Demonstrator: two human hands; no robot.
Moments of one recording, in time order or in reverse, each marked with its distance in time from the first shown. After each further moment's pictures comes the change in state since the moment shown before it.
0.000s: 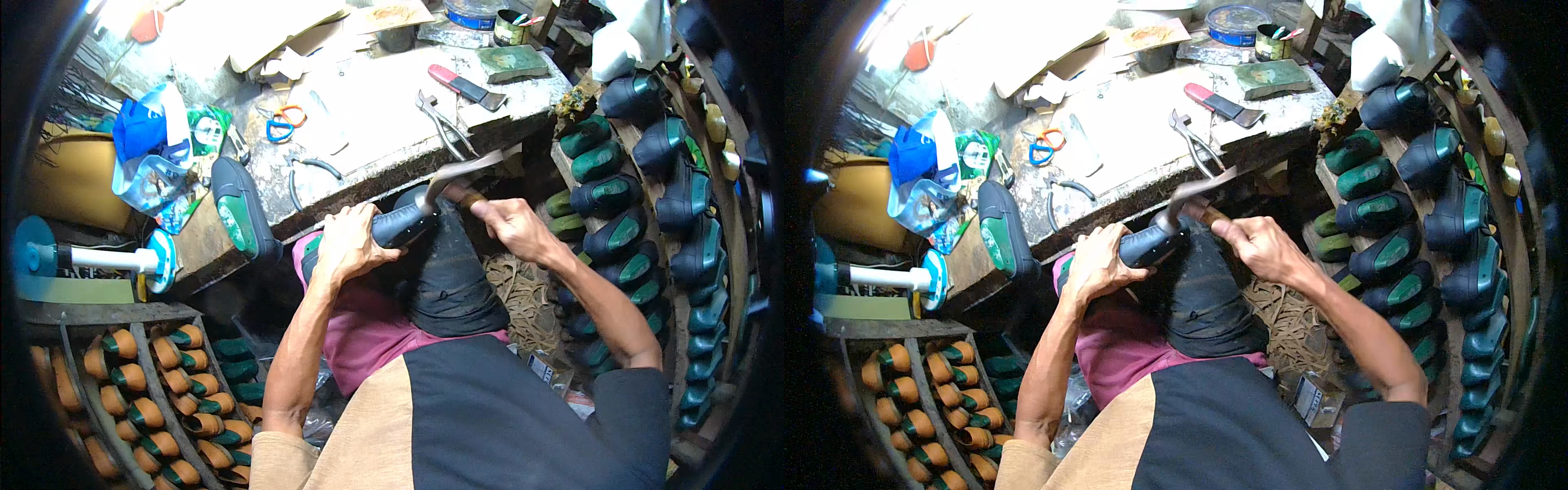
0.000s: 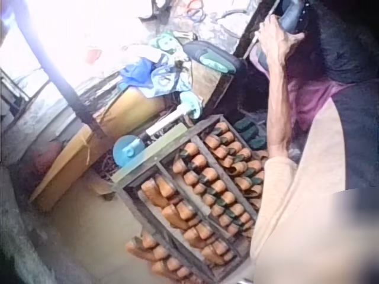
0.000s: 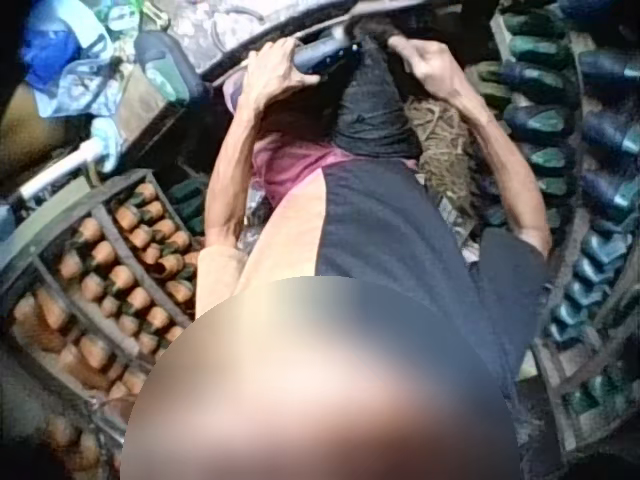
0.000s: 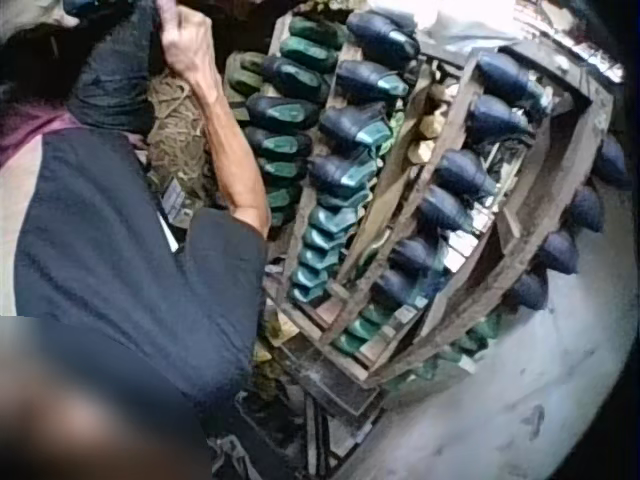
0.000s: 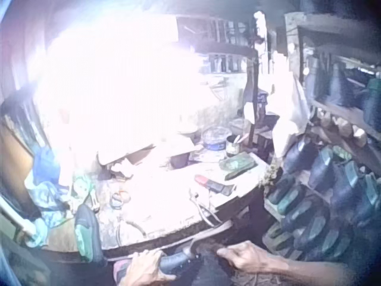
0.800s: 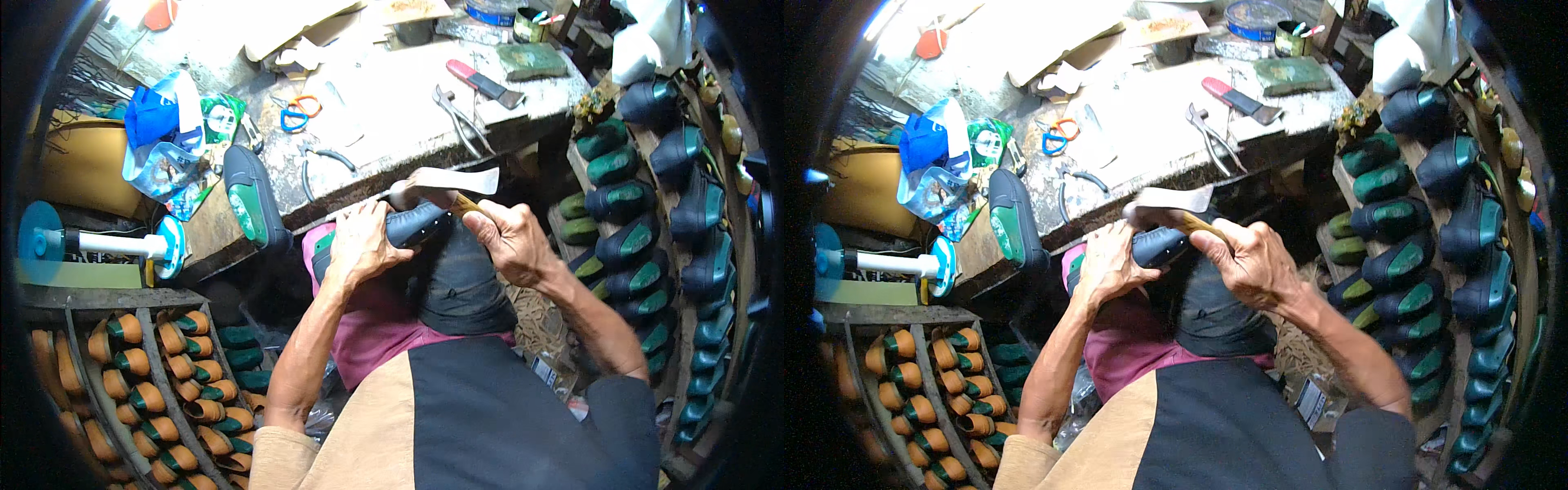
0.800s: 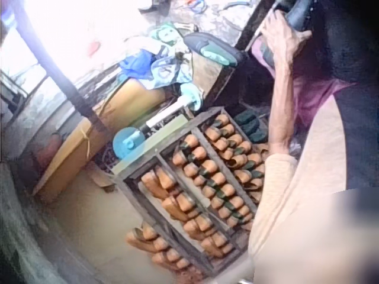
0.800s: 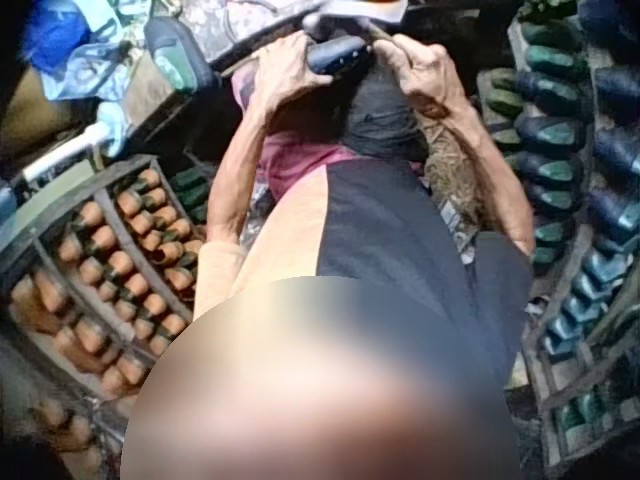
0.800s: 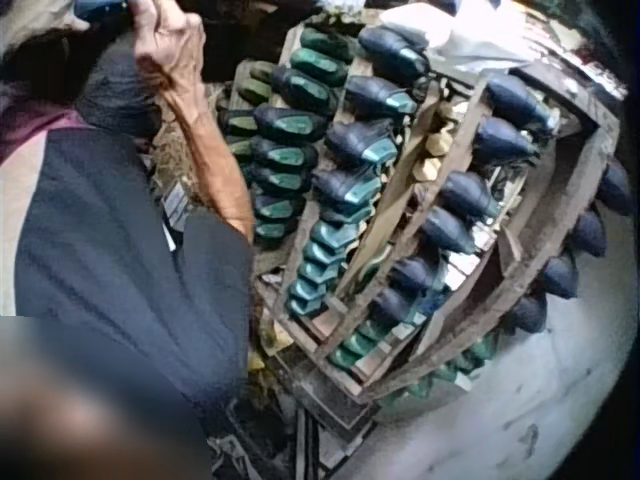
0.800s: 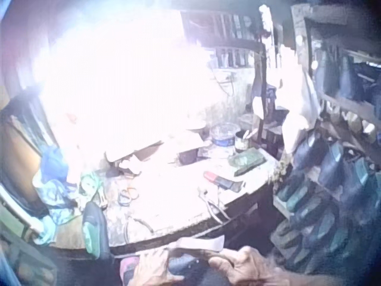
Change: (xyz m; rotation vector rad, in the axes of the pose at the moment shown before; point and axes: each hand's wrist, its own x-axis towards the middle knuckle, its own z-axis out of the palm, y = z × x) left_hand -0.010 0.009 0.007 0.009 0.071 -0.009; right_hand -0.011 -0.038 0.029 0.075 0.074 -0.225
